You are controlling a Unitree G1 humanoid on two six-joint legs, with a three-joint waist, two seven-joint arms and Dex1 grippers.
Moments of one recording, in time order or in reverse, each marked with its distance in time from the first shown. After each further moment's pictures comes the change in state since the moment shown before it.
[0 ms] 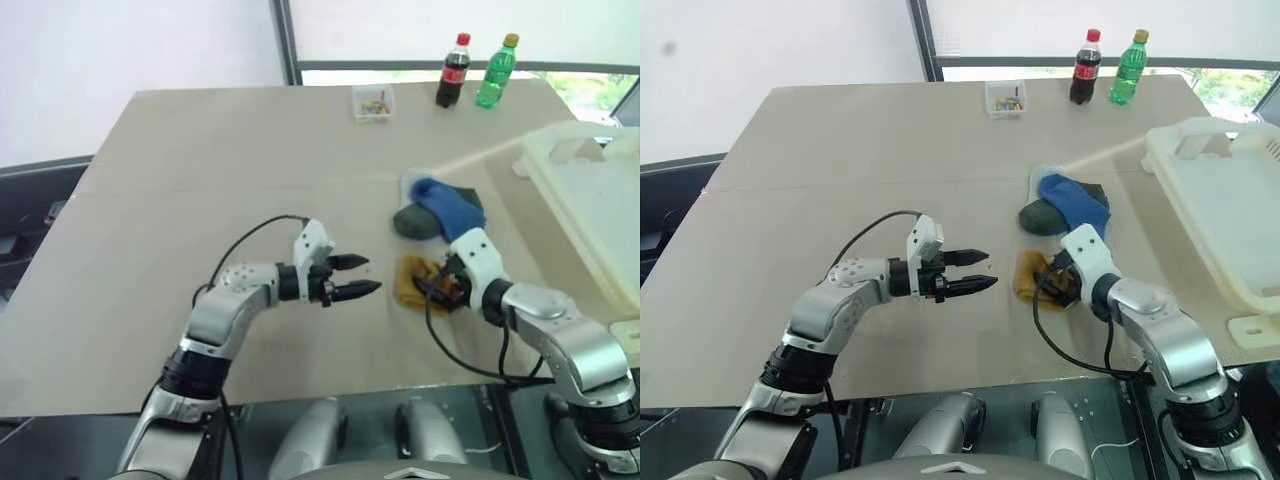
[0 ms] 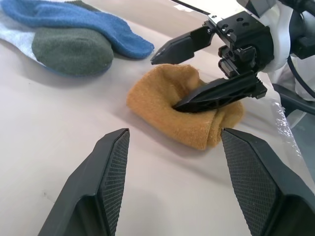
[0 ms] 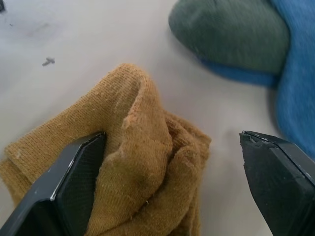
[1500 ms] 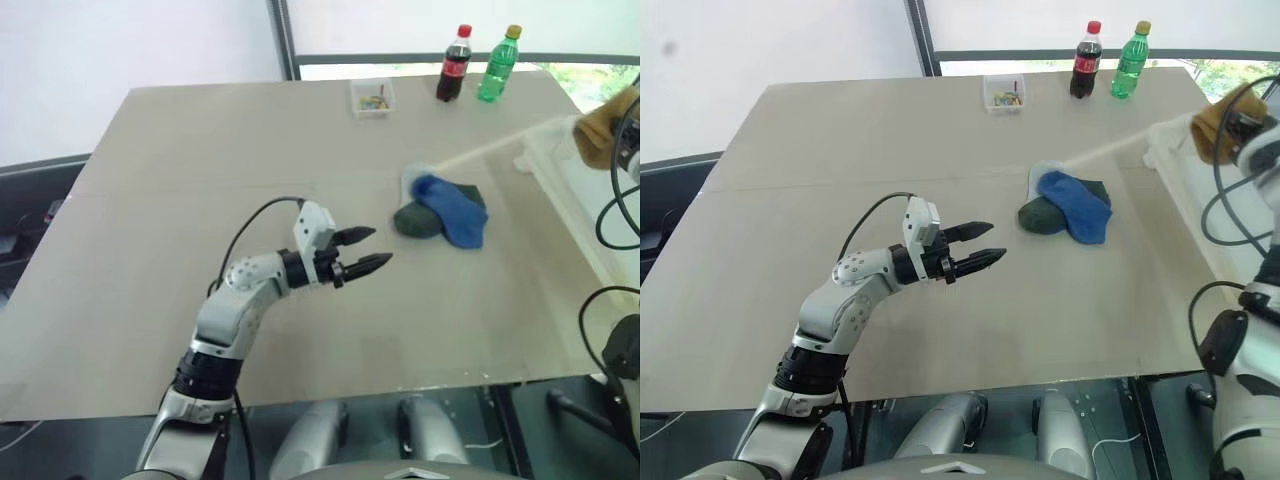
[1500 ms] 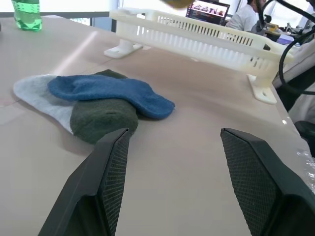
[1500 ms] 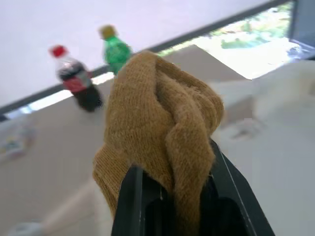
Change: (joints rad) left arm -0.004 -0.099 0.037 -0.032 -0.036 -0.148 0.125; right arm -0.717 -0.241 -0.562 1.146 0.157 -0.282 -0.219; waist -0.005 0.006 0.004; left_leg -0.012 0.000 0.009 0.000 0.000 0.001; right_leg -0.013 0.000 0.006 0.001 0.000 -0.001
